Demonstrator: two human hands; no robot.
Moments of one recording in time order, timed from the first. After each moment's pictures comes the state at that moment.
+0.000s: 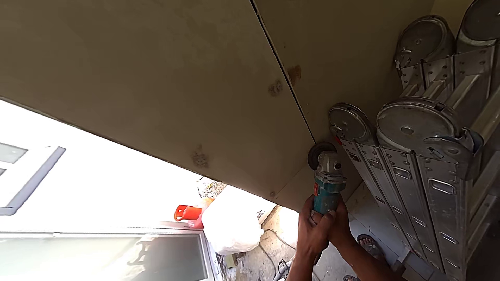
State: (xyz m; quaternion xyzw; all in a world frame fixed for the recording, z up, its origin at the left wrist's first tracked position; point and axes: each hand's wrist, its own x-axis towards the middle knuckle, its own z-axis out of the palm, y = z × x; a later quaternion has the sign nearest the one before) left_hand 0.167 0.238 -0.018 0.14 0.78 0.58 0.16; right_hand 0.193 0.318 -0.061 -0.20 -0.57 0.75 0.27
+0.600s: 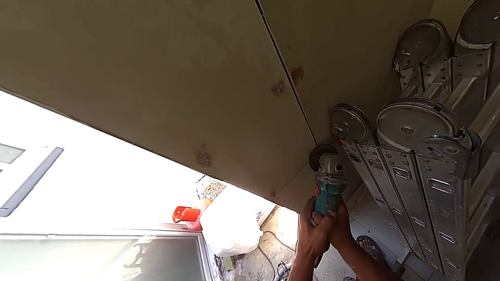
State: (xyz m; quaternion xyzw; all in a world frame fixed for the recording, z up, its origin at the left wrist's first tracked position) left_hand 0.166 0.236 -0.023 0.14 0.79 0.58 0.17; right_hand 0.195 0.316 -0.062 -0.21 -0.57 0.75 0.27
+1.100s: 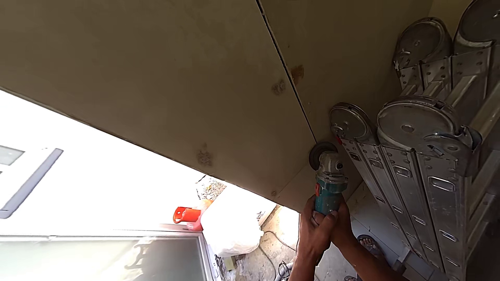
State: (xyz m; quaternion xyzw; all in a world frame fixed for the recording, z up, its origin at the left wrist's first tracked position) left_hand 0.169 0.236 -0.019 0.14 0.79 0.58 0.17; right_hand 0.197 0.316 -0.061 -0.20 -0.58 0.74 0.28
